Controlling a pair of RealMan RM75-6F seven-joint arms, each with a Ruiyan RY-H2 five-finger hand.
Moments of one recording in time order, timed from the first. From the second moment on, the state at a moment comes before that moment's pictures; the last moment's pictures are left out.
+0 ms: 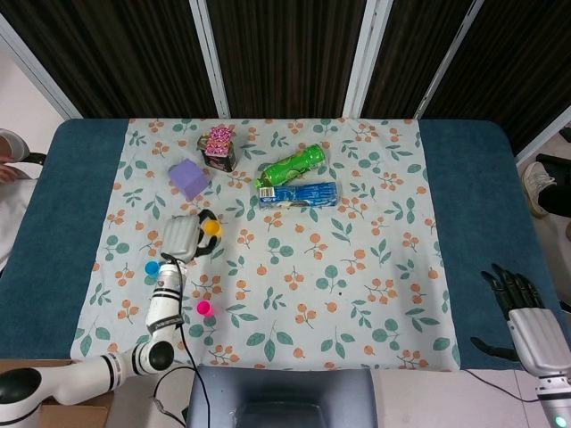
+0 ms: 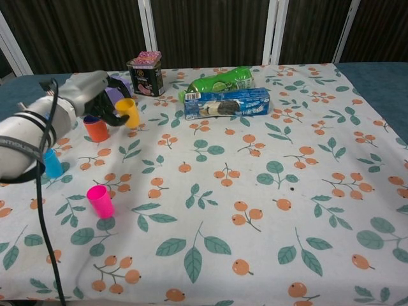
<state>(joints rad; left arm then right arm) -0.78 -1.75 -0.39 -1.27 0.85 1.10 0.42 0.03 -1.01 -0.03 -1.69 -1.60 1.47 0.05</state>
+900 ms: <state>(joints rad) -0.77 -1.69 -0.37 -1.16 0.76 1.04 0.43 0.02 -1.02 -0.02 -1.69 -1.59 1.48 0.05</state>
